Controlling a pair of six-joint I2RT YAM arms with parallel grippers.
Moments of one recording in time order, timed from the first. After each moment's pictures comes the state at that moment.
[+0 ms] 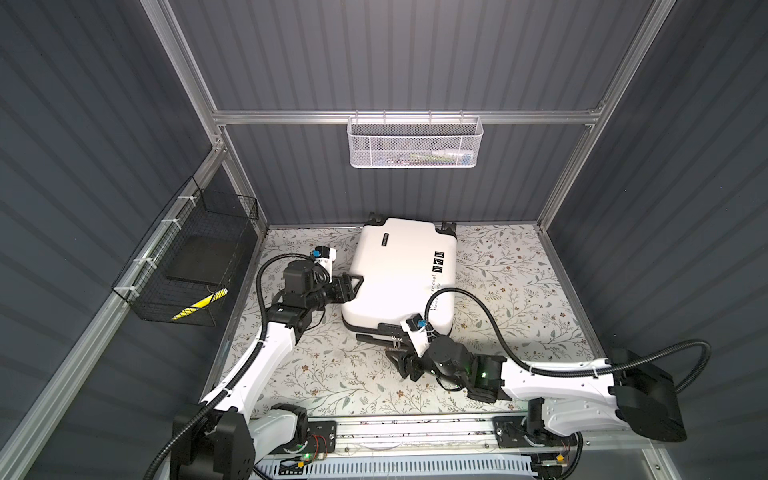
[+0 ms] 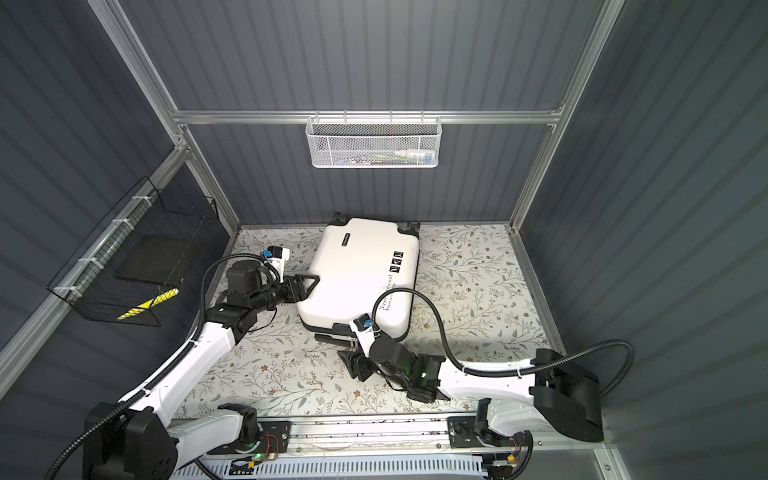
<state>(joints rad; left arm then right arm) -0.24 1.15 0.81 -0.15 0.47 -0.36 1.22 1.26 0.58 0.26 0.23 0.42</state>
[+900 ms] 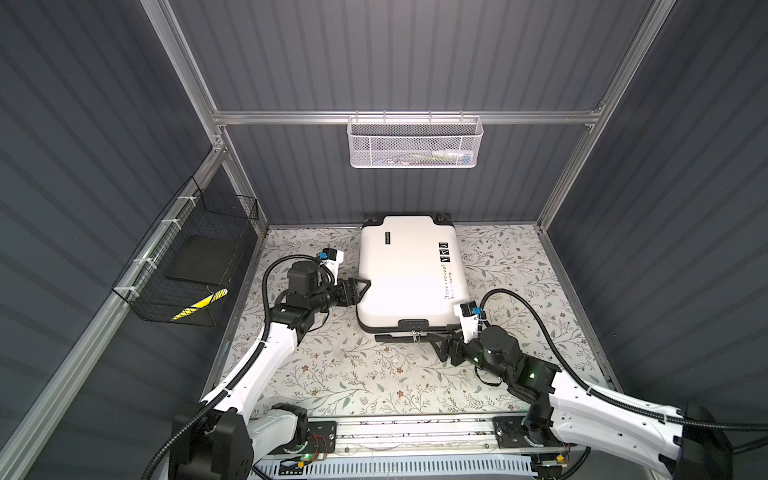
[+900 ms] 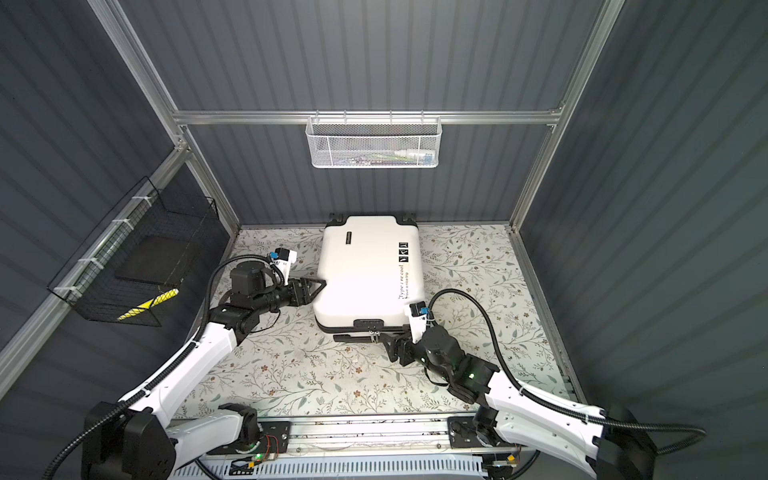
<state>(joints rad) -0.26 1.15 0.81 -0.17 0.53 -0.38 0.91 0.79 0.38 0.03 0.12 0.53</state>
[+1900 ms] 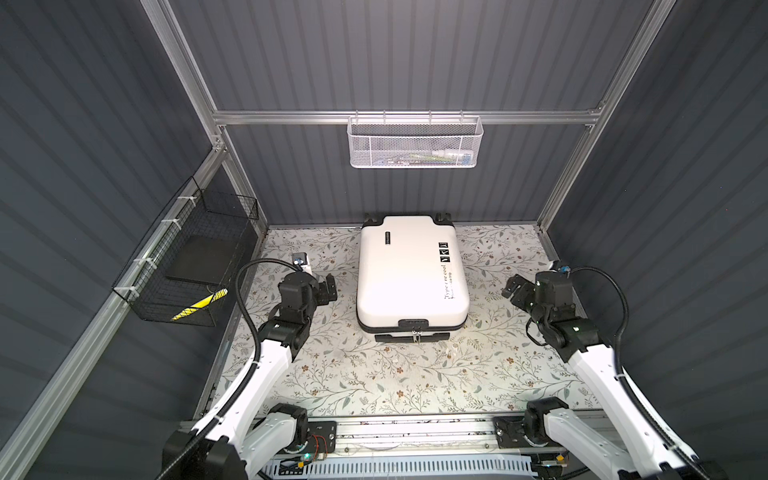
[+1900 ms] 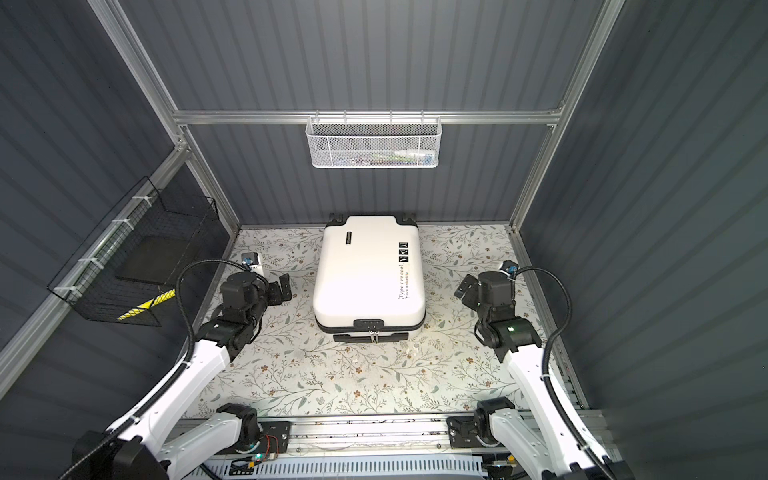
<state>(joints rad) -0.25 1.08 0.70 -0.07 -0.29 -0.10 0.13 0.95 0.78 -0.47 0.33 0.60</state>
